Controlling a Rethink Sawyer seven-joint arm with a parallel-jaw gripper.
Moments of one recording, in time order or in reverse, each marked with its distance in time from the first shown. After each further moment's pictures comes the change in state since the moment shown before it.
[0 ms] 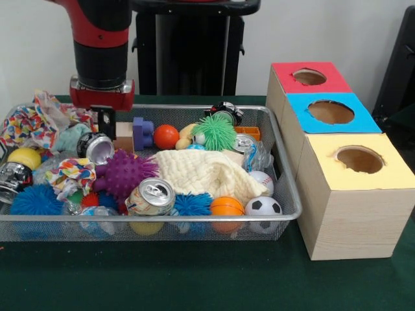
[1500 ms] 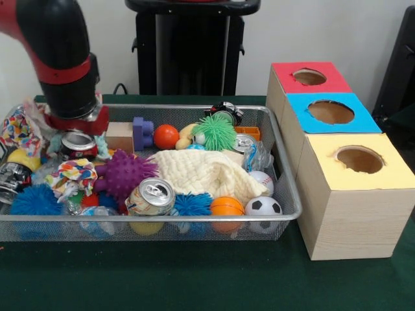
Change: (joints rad) arm -0.110 0.170 0.012 -0.218 0.014 0.236 0.146
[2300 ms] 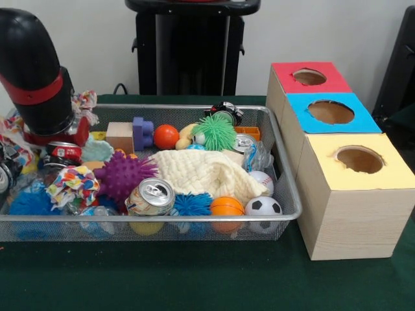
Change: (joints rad) arm -0.124 0.058 0.144 -0.160 -0.205 0.194 -0.001
